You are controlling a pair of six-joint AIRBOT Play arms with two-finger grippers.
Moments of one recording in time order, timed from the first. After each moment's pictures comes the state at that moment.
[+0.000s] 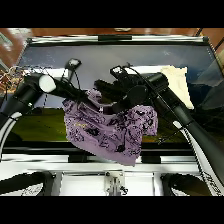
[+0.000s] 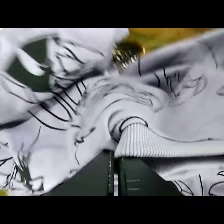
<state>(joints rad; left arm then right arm) -0.38 -1.36 1.39 1.37 -1.10 -1.45 0.59 -1.35 1.39 1.70 -1.20 -1.61</state>
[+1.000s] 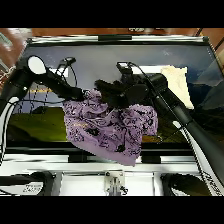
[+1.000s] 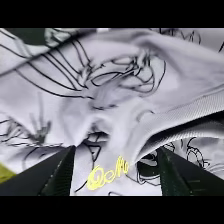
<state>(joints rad) -0.25 -1.48 1.60 1.24 -1.44 -1.42 0.59 -1.35 1.39 1.78 -1.11 -1.32</state>
